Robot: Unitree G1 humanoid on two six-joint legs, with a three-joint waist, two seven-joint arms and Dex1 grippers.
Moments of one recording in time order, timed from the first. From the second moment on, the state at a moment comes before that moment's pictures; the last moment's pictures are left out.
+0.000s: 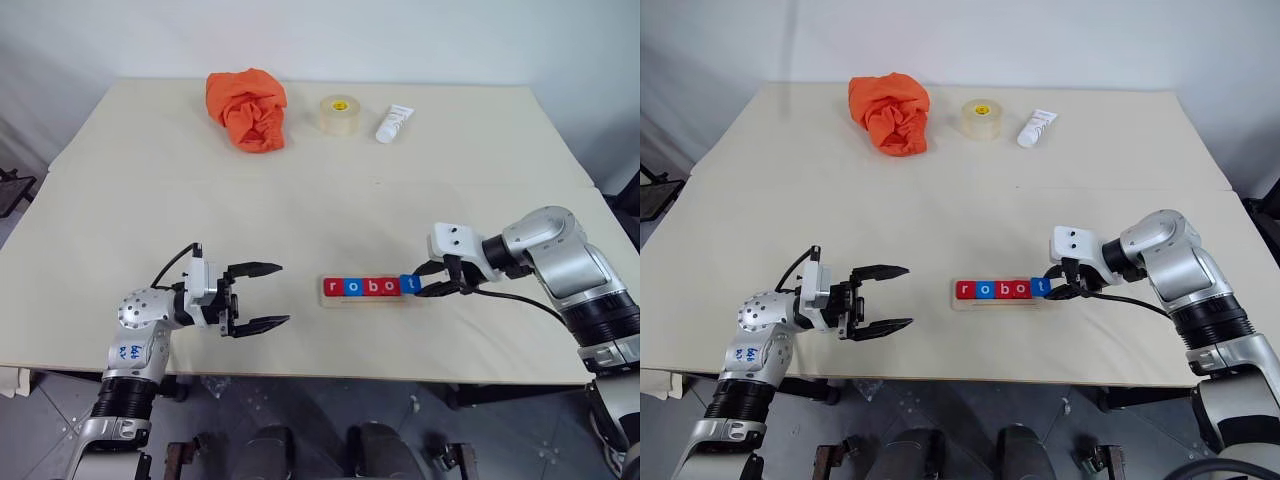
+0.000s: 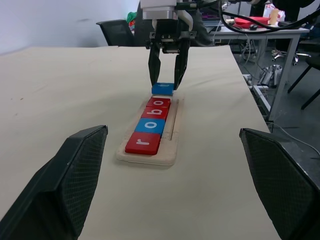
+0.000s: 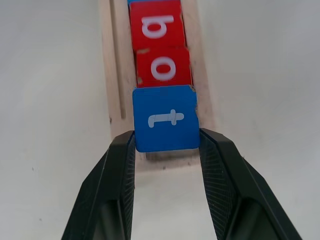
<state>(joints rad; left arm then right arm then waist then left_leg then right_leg) -0.33 0.49 0.06 0.22 -0.47 -0.15 -1.31 -0.77 -0.82 0.31 0.30 -0.01 0.28 1.45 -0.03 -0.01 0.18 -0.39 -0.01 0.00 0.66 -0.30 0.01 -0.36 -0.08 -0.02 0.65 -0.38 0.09</state>
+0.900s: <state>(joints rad) -0.33 0.49 0.06 0.21 -0.47 -0.15 -1.29 -0.76 -0.82 0.26 0.36 -0.01 0.24 1.42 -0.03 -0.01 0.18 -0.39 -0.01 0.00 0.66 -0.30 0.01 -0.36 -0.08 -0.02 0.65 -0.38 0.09</state>
